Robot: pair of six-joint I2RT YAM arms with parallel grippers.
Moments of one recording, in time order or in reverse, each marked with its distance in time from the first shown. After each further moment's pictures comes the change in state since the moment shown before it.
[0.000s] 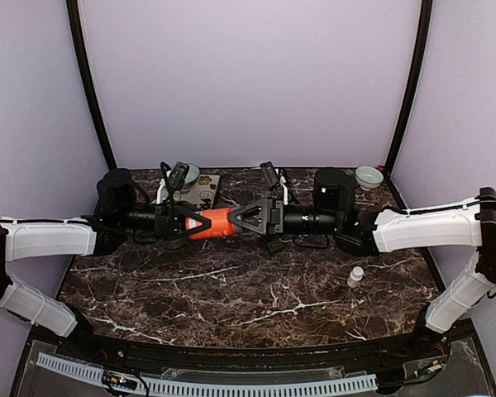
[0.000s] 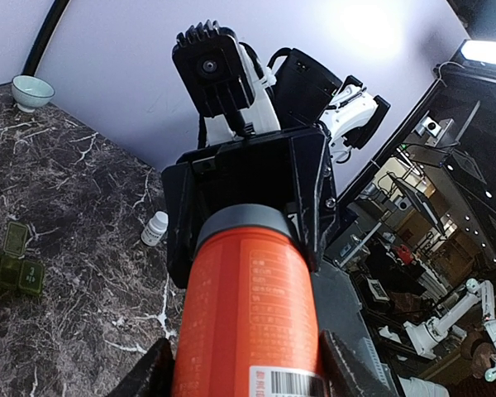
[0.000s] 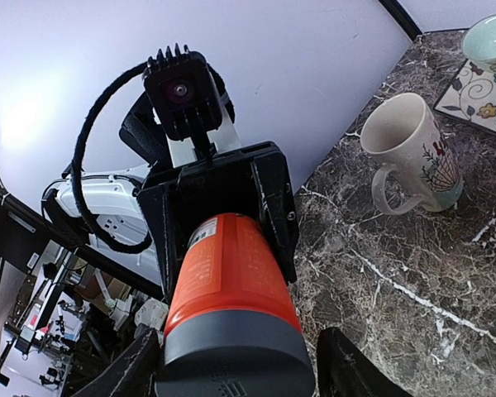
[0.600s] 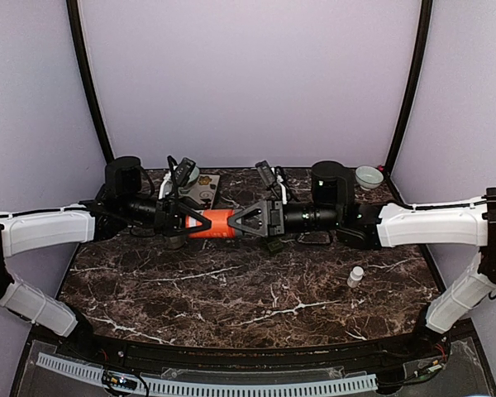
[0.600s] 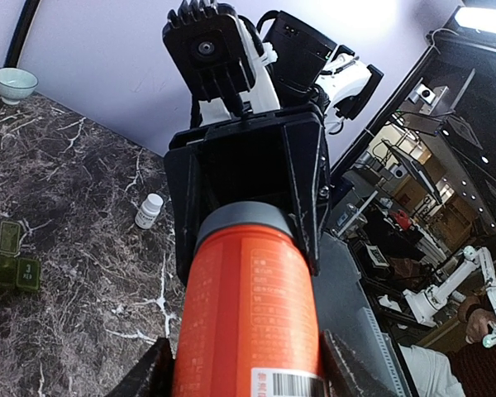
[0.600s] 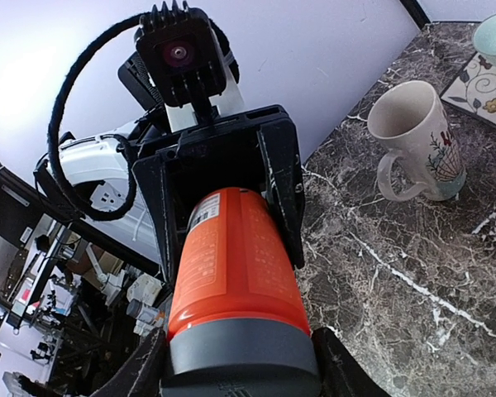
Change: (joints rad) left arm 0.016 0.013 0.142 -0.327 0.088 0.208; right arm 0.000 -0.018 0.052 -0.147 -0.057 -0.085
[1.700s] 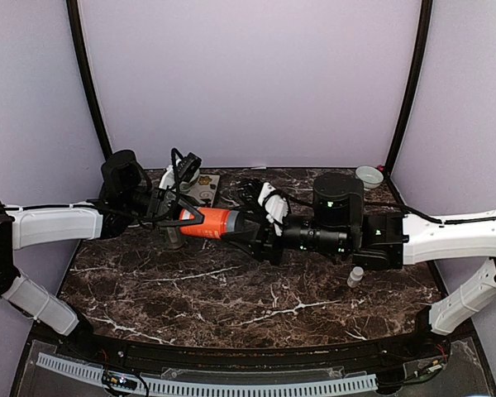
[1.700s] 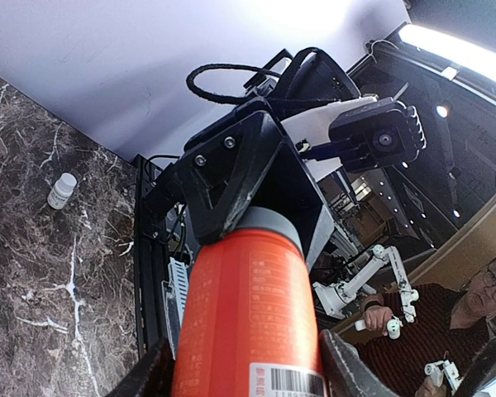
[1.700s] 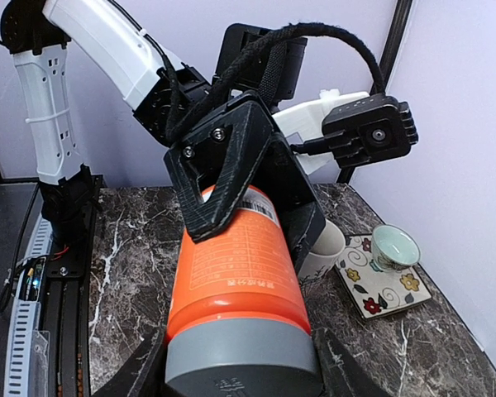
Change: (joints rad) left arm 0.010 0.073 0.021 0.318 0.251 -0.452; right arm 0.255 -0.142 0.027 -0.179 0.550 -0.962
